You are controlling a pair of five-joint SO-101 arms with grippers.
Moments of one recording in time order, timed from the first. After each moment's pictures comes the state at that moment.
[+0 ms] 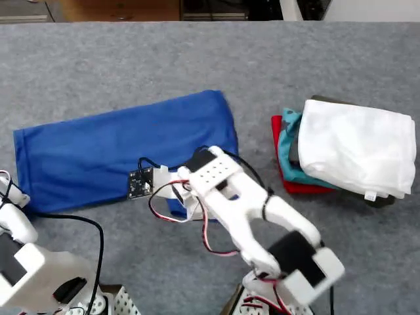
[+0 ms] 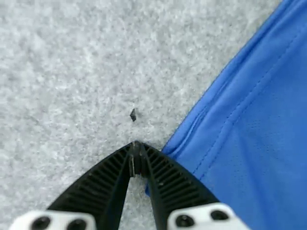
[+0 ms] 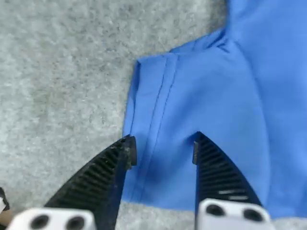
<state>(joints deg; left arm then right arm) -53.7 -0.4 38.3 45.5 -7.0 -40.3 -0.7 36.5 64.3 48.4</state>
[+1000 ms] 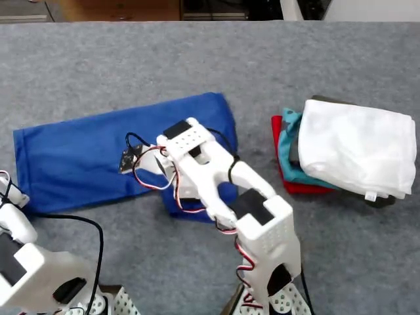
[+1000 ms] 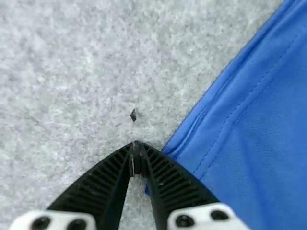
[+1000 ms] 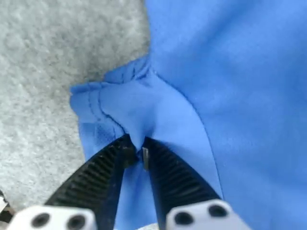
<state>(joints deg) -53.7 -0.4 38.3 45.4 -7.0 -38.6 27.6 6.5 77.4 45.1</state>
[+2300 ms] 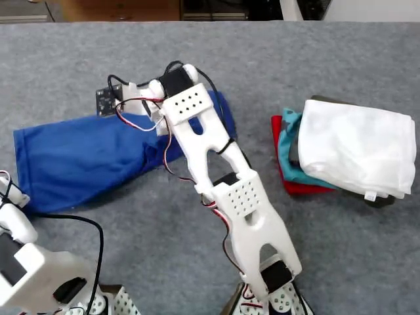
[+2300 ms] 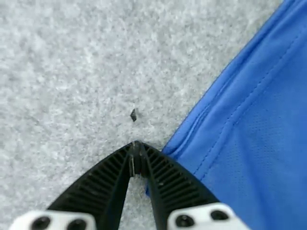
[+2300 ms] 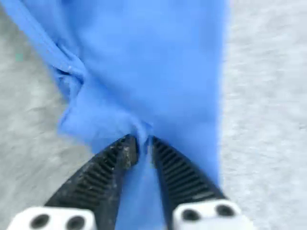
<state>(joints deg) -53.7 -0.4 38.3 45.4 -7.0 -34.8 54.2 -68.6 95.3 59.0</state>
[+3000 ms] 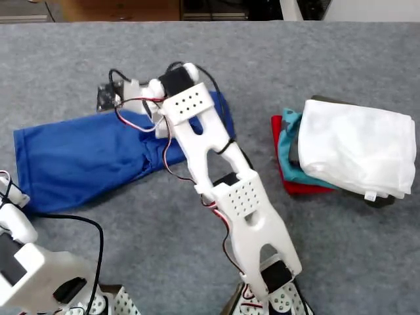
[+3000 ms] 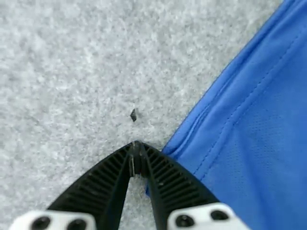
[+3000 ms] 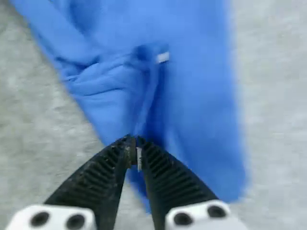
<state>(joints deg) -53.7 -0.4 38.3 45.4 -7.0 -35.0 53.7 -65.7 101.3 51.4</state>
